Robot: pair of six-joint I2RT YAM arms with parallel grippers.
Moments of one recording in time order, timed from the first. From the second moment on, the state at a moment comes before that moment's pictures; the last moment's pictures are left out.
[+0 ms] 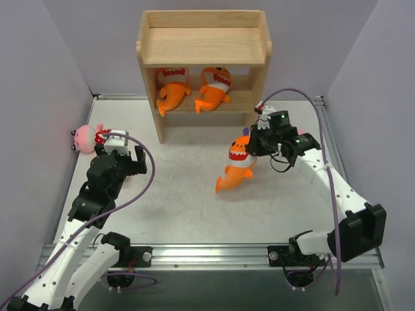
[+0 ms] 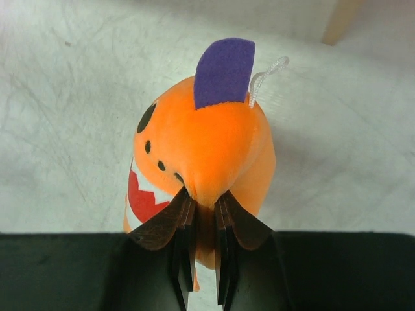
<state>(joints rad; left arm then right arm) -0.36 0.67 0.76 -0.34 -0.28 -0.10 0.35 1.29 1.16 -0.61 -0.17 0.21</state>
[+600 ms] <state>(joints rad) -0.34 0.64 0.76 -0.34 -0.28 -0.10 0.51 1.79 1.38 -0.56 -0.16 -0.08</state>
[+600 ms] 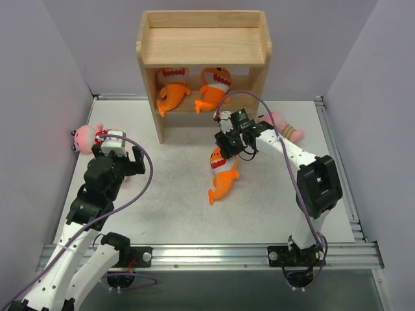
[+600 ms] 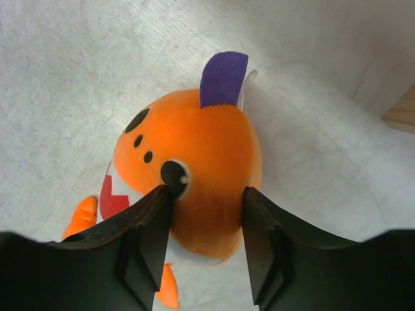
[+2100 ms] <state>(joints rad) -0.34 0.53 0.76 -0.35 -0.25 -0.12 0.63 1.61 1.25 0.26 0.50 0.47</state>
